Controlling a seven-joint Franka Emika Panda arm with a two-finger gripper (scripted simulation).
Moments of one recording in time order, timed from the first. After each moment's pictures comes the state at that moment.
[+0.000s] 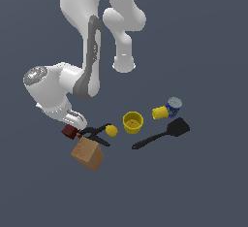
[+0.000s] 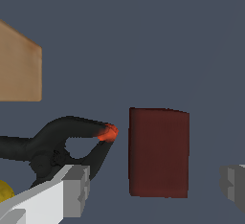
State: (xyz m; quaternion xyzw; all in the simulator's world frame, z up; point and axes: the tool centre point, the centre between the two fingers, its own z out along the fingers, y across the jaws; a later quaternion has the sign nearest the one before) arm 0.017 -0.250 0.091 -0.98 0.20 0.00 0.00
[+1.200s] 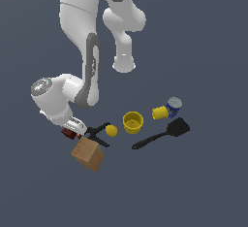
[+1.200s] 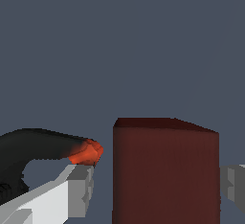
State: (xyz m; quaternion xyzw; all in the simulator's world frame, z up) arm 0.017 -0.263 0.042 -0.98 0.21 -0.01 0.00
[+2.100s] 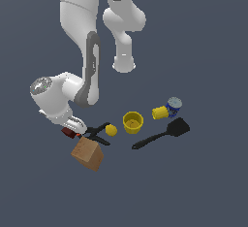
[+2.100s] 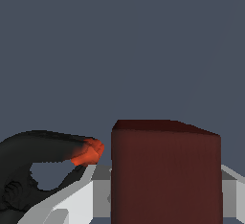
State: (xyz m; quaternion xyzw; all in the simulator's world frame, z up) arm 0.016 -0.263 0.047 -0.98 0.21 -0.01 0.00
